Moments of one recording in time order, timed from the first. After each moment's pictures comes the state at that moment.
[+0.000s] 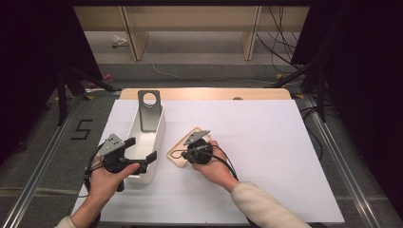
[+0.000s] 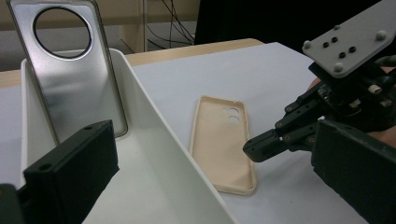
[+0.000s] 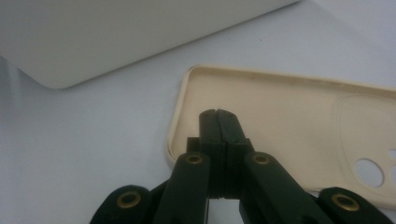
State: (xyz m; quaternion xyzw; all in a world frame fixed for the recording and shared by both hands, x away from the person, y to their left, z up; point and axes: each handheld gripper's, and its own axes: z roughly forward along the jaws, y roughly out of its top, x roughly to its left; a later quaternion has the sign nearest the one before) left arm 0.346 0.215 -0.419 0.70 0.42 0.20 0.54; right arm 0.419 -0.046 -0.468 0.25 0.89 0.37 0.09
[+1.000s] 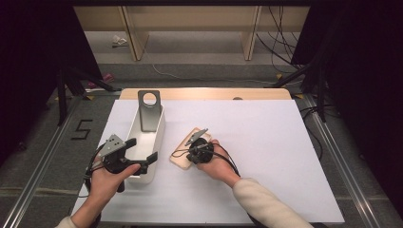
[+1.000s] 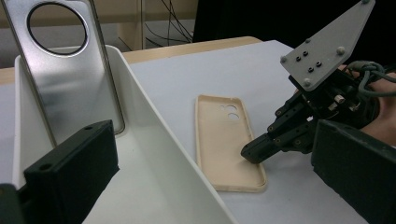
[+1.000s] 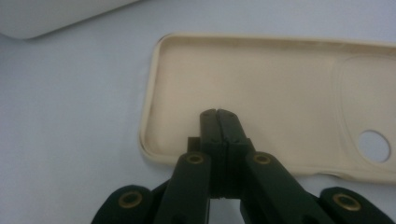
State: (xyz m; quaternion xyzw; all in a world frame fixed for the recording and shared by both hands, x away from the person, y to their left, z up) left arm 0.345 0.213 -0.421 0.71 0.42 0.19 0.54; right arm 0.431 -0.052 -0.477 0.25 0.92 0.30 0.07
